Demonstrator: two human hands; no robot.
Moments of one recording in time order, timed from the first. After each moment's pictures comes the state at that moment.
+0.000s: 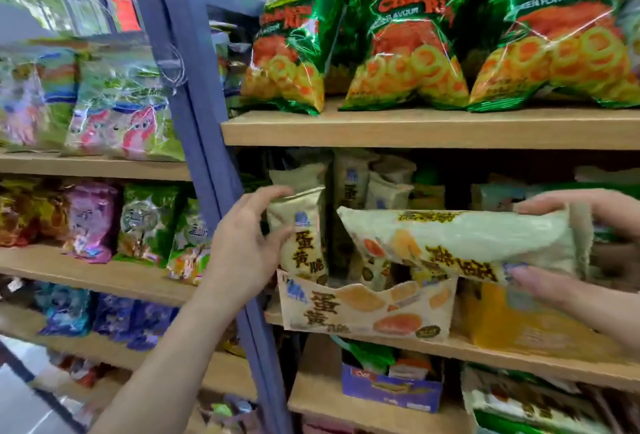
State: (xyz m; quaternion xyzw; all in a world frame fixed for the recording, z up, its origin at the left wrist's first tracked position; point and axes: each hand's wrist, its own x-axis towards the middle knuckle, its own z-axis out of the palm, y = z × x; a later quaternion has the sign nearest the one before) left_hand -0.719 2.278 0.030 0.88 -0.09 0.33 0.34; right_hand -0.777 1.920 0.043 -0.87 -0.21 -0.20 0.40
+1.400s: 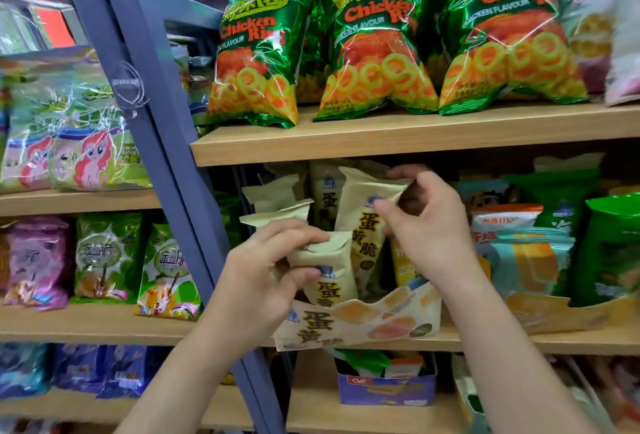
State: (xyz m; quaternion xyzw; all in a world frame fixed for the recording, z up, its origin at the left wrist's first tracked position) left_hand -0.732 2.267 0.033 0.83 -0.32 0.28 0.37; right_hand -0.697 2.051 0.047 -0.78 -0.07 -0.26 0.57
